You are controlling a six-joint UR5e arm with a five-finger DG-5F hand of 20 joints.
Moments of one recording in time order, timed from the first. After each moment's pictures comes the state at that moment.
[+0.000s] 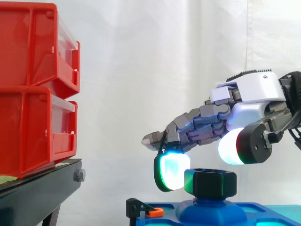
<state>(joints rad) -0.05 -2.23 -1.17 -2.96 -1.75 -1.20</state>
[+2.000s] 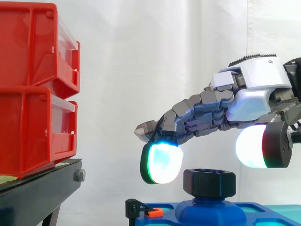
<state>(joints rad) -0.01 -2.23 -1.14 -3.00 -1.78 -1.21</state>
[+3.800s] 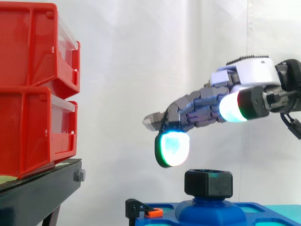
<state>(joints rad) -0.09 -2.23 -1.10 -3.00 -1.85 -1.22</state>
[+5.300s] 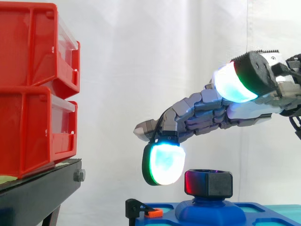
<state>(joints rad) 0.00 -2.23 -1.13 -3.01 -1.78 -1.23</state>
